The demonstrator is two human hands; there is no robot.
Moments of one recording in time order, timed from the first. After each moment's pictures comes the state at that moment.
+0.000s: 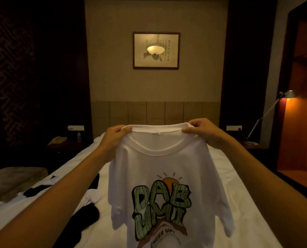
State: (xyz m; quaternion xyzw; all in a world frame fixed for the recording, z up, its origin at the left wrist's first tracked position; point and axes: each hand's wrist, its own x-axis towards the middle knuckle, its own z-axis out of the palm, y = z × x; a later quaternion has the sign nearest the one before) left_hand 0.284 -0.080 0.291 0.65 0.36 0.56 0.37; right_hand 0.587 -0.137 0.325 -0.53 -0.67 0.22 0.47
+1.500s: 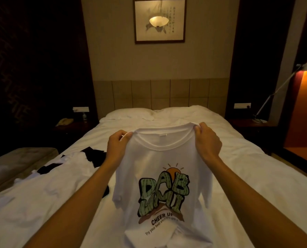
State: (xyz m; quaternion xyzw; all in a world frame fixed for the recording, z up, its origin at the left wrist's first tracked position) left_hand 0.275 -0.049 0.180 0.63 0.44 0.58 0.26; right_hand 0.561 -0.109 0.198 -0.72 -0.51 -0.10 0.47
